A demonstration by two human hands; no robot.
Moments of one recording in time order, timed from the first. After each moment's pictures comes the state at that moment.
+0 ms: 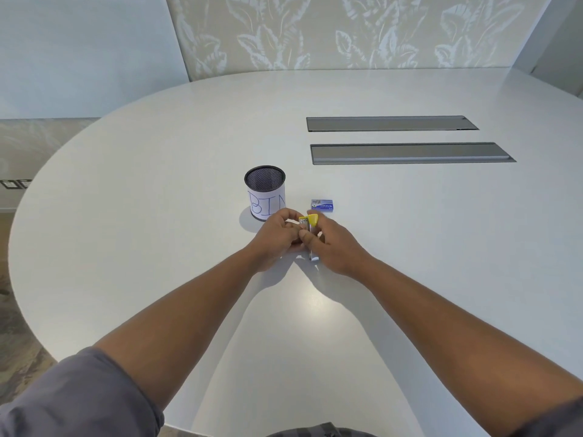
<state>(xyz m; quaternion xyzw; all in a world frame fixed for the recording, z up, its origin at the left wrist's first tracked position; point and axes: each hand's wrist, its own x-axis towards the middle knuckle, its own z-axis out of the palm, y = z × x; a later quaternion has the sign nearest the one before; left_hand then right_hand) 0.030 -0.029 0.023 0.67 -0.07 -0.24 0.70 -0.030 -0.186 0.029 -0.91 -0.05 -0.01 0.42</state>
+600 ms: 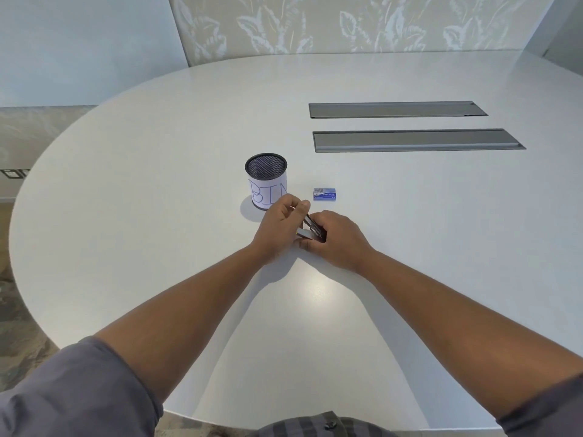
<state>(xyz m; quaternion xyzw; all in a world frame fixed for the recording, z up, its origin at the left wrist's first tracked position) 0.022 -0.030 0.019 0.76 -0.13 -0.09 0.63 -0.023 -0.193 0.009 -0.95 -0.08 -0.06 0.30</state>
